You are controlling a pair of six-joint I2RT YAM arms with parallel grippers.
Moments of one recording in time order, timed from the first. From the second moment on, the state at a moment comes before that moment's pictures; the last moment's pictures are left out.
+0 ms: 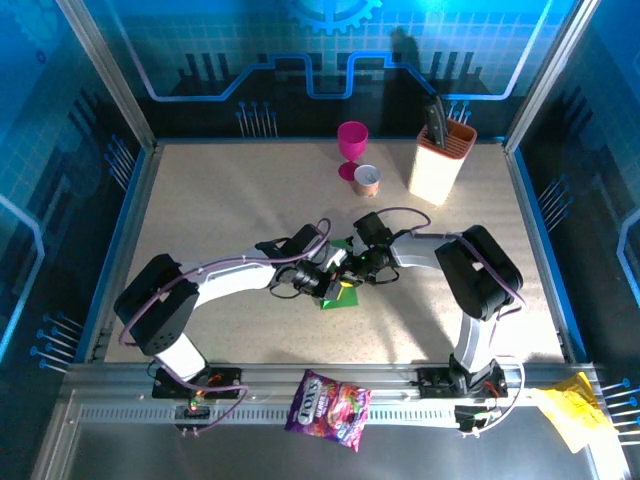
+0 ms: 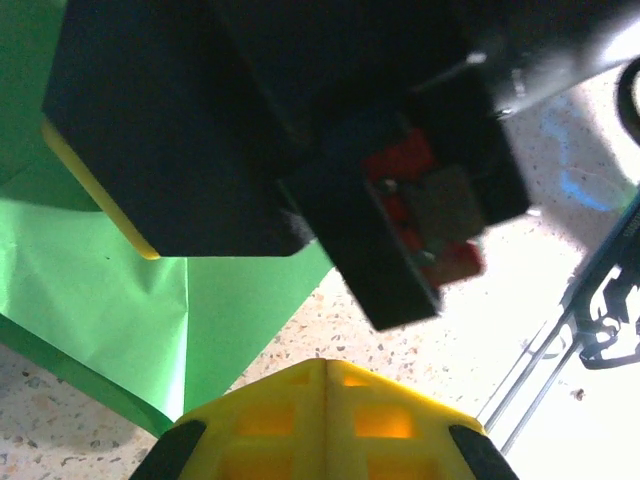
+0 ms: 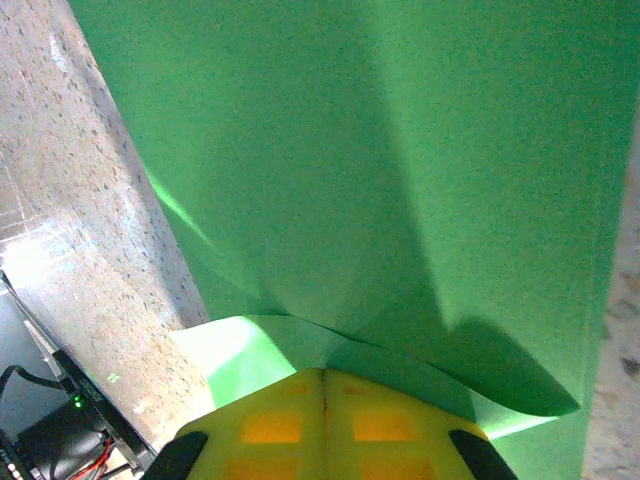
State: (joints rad) left arm -0.75 1.64 0.95 -0.37 0.44 -0.45; right arm 0.55 1.85 0.95 -0.27 -0.58 0.75
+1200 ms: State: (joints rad) left arm -0.73 1.70 0.80 -0.17 0.37 -0.42; right arm 0.54 1.86 0.95 -0.27 -0.61 0.75
